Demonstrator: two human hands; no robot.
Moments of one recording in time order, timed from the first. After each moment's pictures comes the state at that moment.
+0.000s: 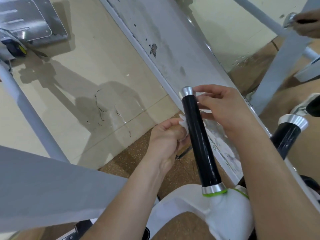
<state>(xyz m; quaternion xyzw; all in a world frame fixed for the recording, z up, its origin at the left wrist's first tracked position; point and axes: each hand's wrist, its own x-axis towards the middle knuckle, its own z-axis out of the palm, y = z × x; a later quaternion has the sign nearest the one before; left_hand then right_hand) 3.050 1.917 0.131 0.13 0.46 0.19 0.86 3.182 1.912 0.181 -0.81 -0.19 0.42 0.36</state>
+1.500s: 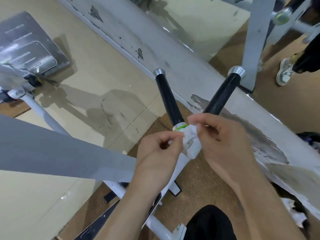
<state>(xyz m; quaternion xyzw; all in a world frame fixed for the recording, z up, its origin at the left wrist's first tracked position) 2.978 1.812 0.255 0.55 0.51 0.11 0.66 3.089 1.743 0.284 -0.86 -0.29 0.28 0.32</state>
